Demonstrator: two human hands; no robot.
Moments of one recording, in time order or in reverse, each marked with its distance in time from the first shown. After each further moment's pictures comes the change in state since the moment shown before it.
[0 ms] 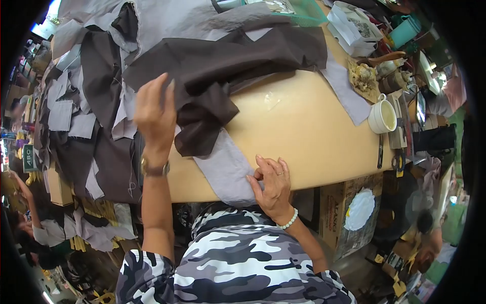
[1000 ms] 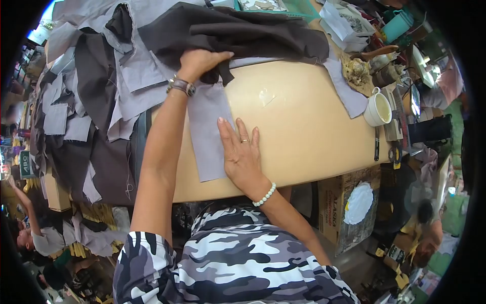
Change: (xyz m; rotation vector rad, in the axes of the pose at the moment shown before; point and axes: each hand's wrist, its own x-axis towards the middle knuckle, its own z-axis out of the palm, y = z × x) left_hand 0.036 -0.037 0.151 -0.007 -0.713 -0.366; right_hand 0.056 -0.015 0.052 -0.225 -0.132 -0.045
